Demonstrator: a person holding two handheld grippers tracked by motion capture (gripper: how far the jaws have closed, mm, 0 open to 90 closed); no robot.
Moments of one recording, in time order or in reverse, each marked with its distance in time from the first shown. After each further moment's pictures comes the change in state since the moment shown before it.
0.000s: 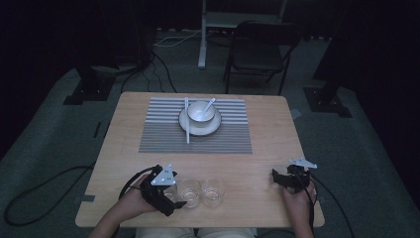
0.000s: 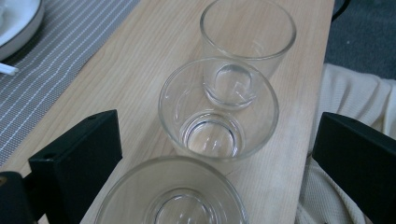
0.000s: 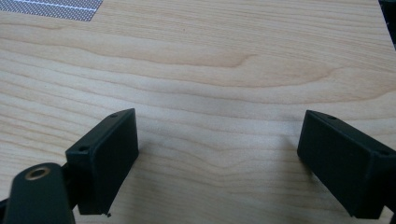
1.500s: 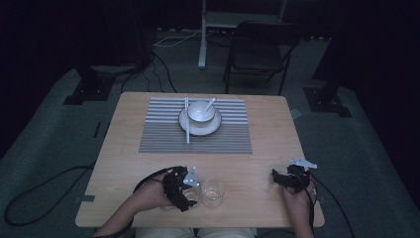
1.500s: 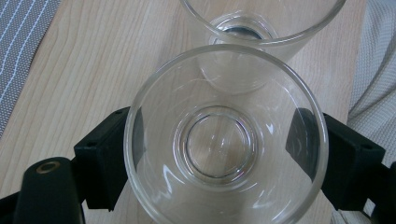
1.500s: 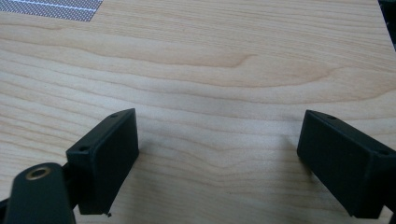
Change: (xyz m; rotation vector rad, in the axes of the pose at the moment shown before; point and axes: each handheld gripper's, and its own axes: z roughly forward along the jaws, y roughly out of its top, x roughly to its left) left arm -0.001 0.028 0.052 0.275 -0.020 0.143; right arm 0.000 0.000 0.000 -0.001 0.000 0.002
